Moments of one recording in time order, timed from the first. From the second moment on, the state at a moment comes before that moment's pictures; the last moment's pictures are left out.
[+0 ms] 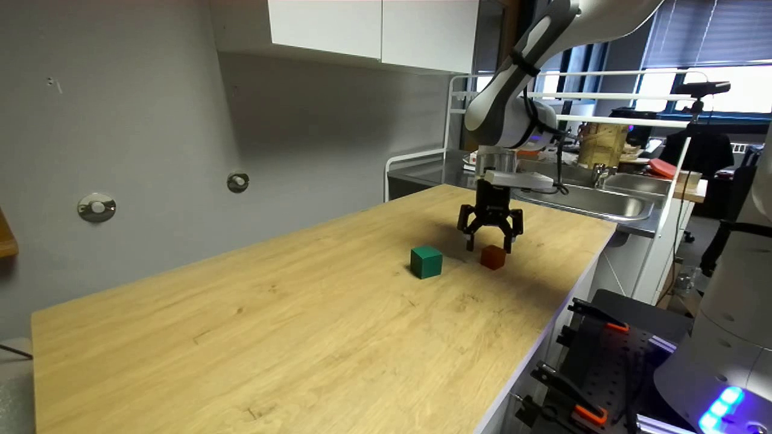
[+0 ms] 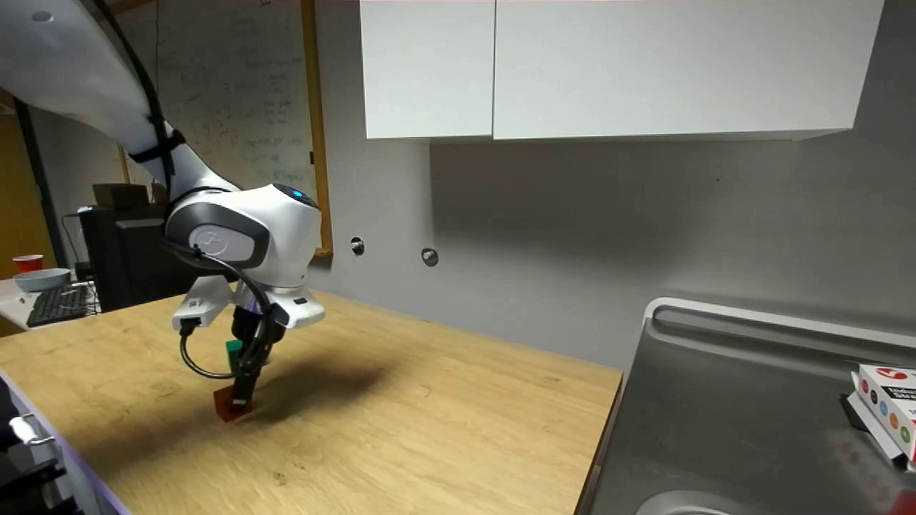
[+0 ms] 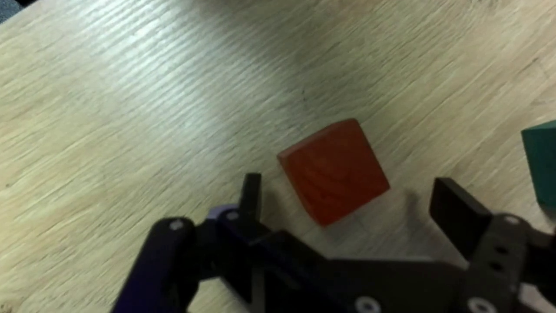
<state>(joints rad) -0.14 0.10 -0.15 -2.48 0.30 2.28 0.13</state>
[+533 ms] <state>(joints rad) -0.14 0.15 -0.14 -2.46 0.30 2.28 0.13</state>
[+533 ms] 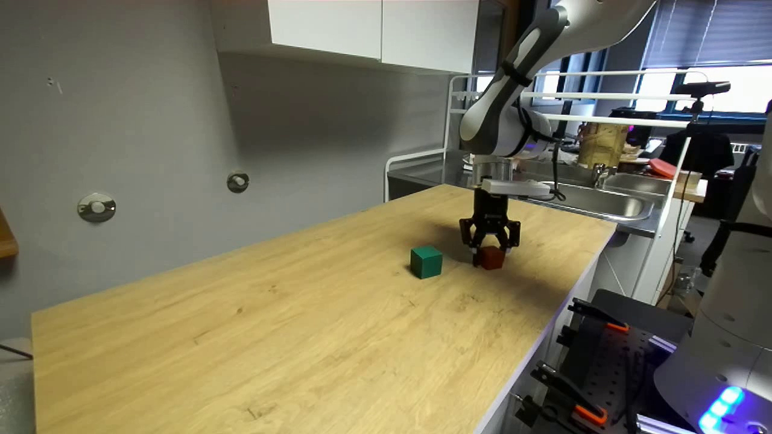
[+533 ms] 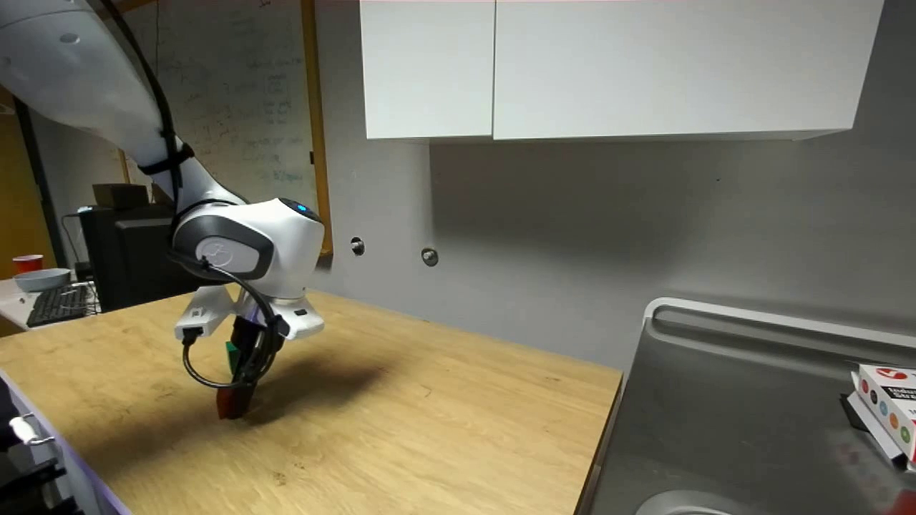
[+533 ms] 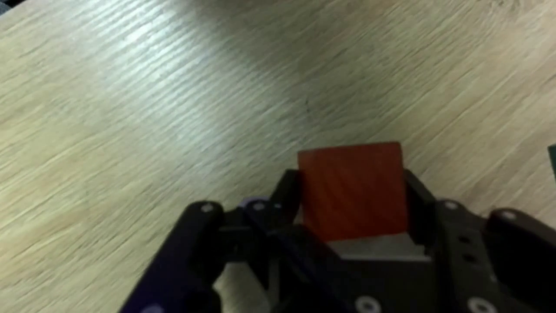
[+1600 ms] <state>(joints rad) -0.02 0.09 -0.08 -2.25 0.03 2.15 0.37</state>
